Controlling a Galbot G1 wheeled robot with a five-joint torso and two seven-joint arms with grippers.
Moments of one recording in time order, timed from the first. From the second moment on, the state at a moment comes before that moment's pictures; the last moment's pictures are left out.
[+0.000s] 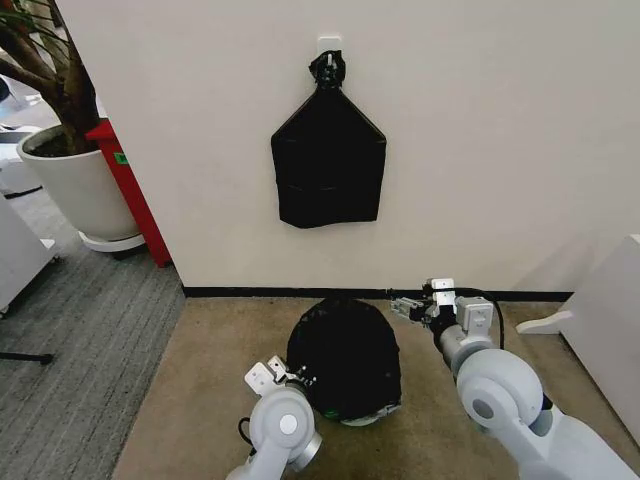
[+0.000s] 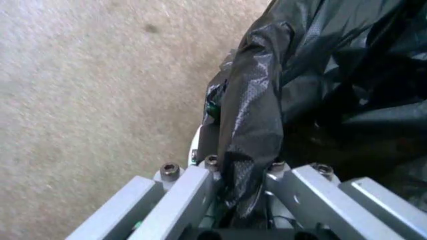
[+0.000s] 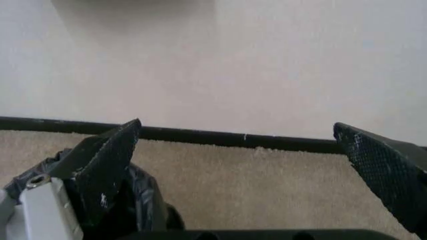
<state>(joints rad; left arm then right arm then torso) 1.31 -1.50 -0.09 -2.00 -1.11 0.30 -1.12 -1.17 0.96 0.20 2.23 0.79 -0.59 0.63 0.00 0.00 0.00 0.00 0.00</state>
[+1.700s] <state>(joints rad) 1.43 -1.33 -0.09 -2.10 -0.64 0.09 -0.72 -1.08 1.00 0.11 2.19 0.72 -0.56 0.60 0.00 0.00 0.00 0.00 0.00</state>
